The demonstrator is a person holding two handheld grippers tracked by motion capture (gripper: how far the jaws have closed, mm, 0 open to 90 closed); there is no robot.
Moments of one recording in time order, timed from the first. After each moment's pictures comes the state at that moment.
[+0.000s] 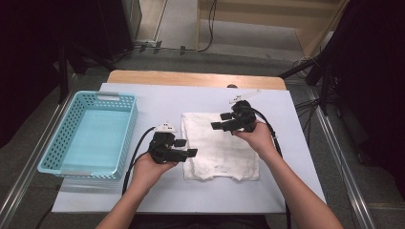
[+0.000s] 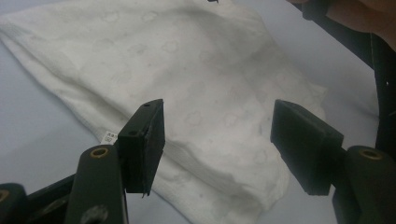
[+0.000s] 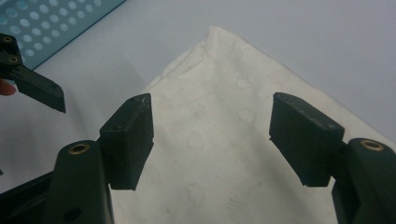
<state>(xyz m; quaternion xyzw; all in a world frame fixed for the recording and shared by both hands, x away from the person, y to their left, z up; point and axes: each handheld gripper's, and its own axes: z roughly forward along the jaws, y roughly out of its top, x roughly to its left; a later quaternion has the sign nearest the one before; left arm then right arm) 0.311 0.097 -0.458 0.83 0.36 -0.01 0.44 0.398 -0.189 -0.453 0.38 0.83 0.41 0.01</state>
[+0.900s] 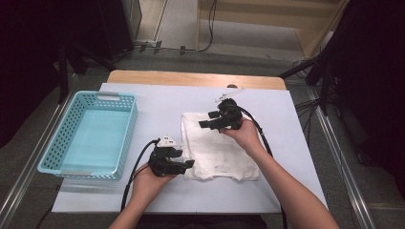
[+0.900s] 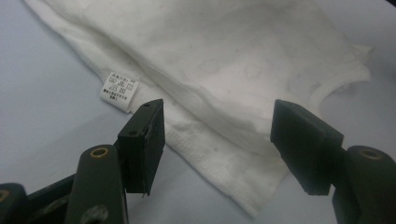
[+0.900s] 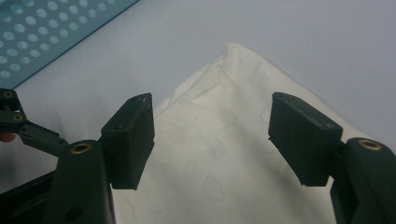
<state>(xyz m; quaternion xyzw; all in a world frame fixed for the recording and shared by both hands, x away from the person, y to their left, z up) 0.288 0.098 -0.487 0.84 0.37 0.03 0.40 0.412 -0.152 -0.460 0.36 0.84 0.41 0.01</state>
